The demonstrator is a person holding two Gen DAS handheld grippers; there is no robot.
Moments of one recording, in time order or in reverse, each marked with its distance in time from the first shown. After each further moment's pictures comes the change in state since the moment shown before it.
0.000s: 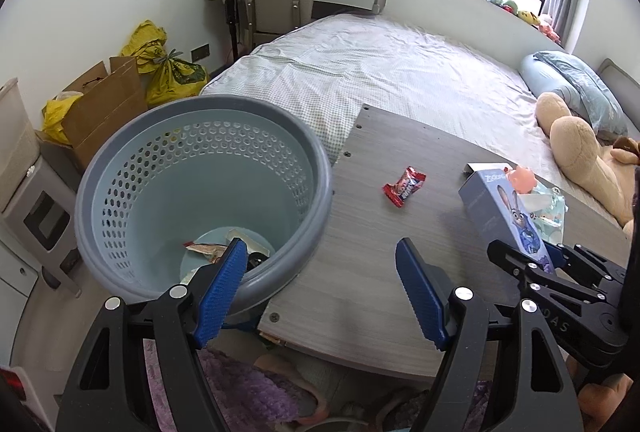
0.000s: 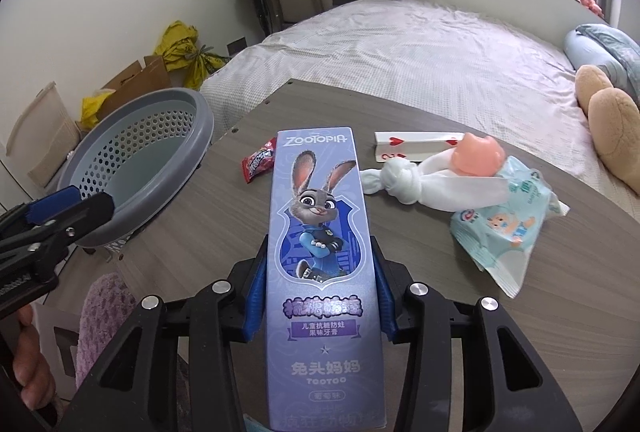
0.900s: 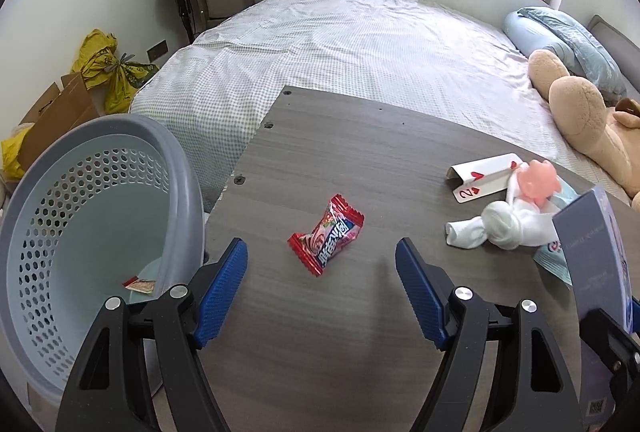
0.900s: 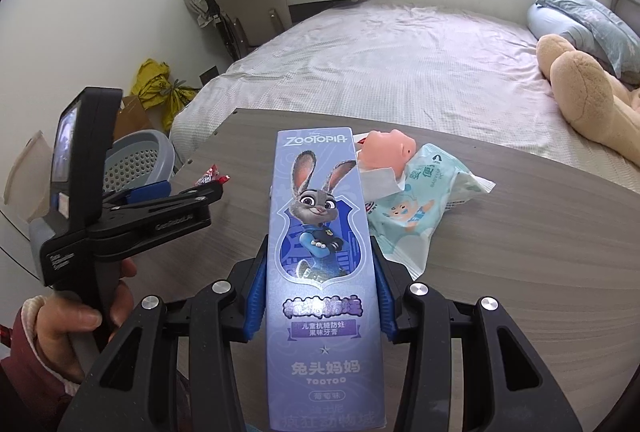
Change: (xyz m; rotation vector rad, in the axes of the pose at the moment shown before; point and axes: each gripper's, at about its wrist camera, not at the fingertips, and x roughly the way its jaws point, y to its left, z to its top) left arm 0.109 -0.083 0.041 0.107 0.093 -0.025; right arm -0.023 -0.060 -0.002 0.139 -0.050 -0.014
